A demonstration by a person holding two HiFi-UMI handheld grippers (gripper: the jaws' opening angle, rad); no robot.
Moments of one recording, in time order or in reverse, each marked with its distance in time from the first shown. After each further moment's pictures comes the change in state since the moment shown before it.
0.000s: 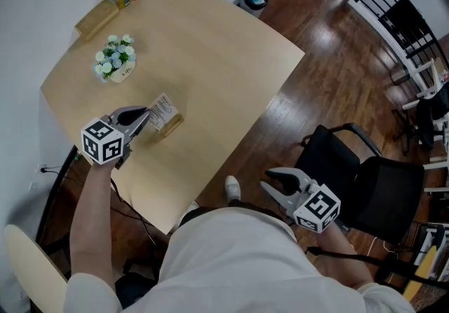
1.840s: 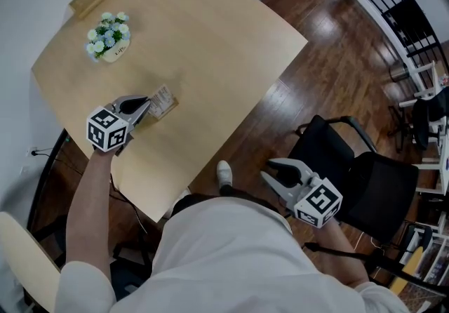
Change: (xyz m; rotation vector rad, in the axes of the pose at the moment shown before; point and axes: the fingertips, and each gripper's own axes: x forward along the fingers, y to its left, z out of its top) left arm 0.037 0.007 -0.053 0.003 0.058 0.022; right arm -0.004 -0.013 -0.007 0.016 0.033 -0.004
